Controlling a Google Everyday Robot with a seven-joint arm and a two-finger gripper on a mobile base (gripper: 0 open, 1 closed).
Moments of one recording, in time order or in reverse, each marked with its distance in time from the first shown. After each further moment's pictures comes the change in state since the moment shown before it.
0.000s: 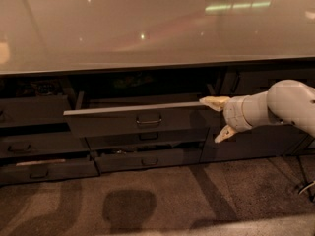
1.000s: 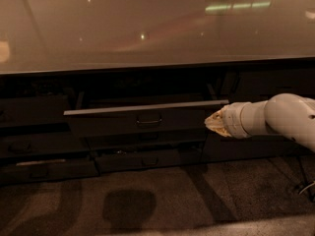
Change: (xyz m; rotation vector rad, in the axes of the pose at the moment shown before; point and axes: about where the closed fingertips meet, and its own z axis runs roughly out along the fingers) arm -0.007 0.007 -0.003 0.051 0.075 -0.037
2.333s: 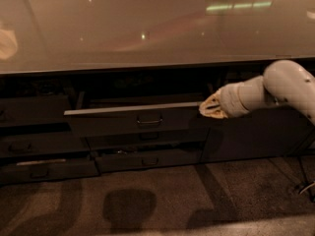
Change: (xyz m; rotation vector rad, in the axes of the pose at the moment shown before) arm 0.012 -0.041 0.017 -0.052 -0.178 0.027
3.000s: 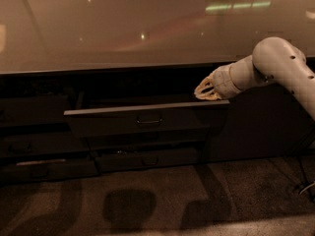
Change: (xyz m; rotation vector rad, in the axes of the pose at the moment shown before) arm 0.017 -0.055 0.009 -0.012 0.023 -0.005
